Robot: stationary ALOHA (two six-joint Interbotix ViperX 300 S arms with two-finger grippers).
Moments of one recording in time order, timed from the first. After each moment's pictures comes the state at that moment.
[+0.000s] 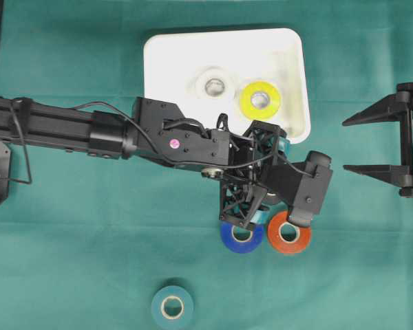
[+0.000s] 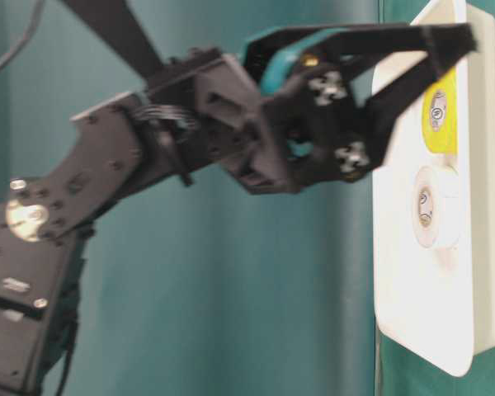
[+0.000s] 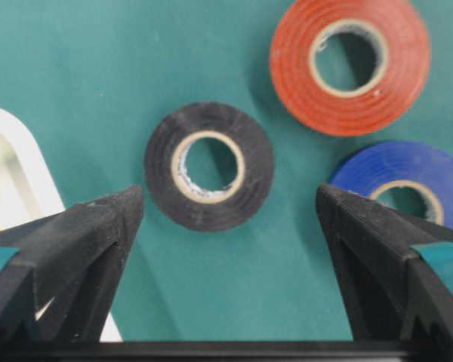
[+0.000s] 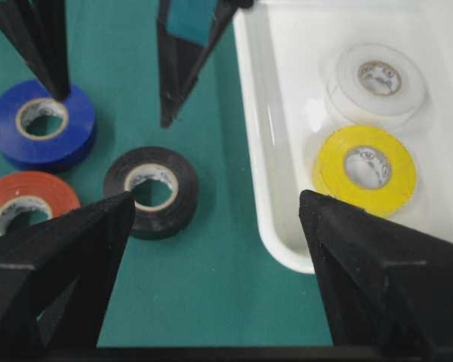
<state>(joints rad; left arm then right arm) -0.05 0.40 -0.13 0.01 0.74 0.31 0.01 -0.89 1.15 -0.34 0.23 0.43</state>
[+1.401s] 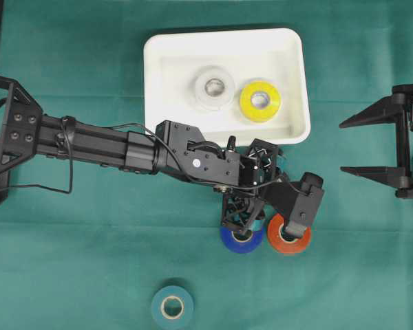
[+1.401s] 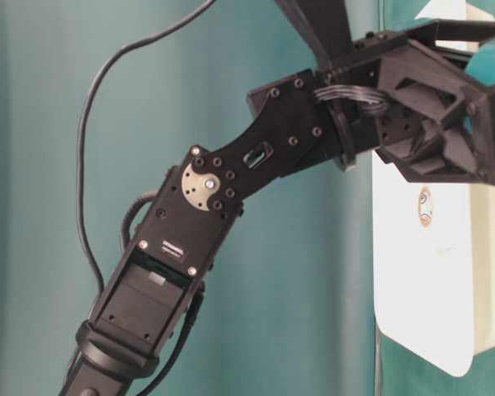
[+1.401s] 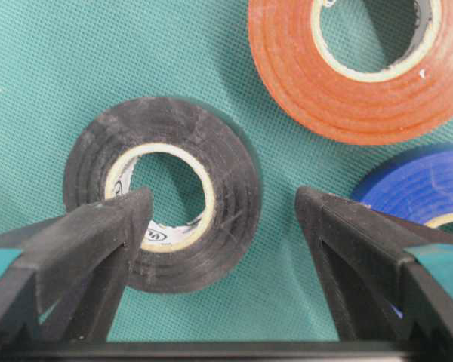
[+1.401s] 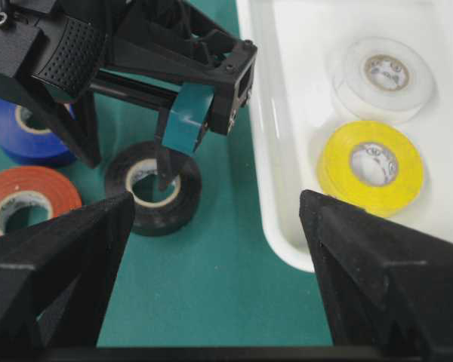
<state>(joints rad) -0.06 0.56 -0.12 0.01 0.66 0.34 0.01 -0.86 1.16 -0.34 0.21 0.42</state>
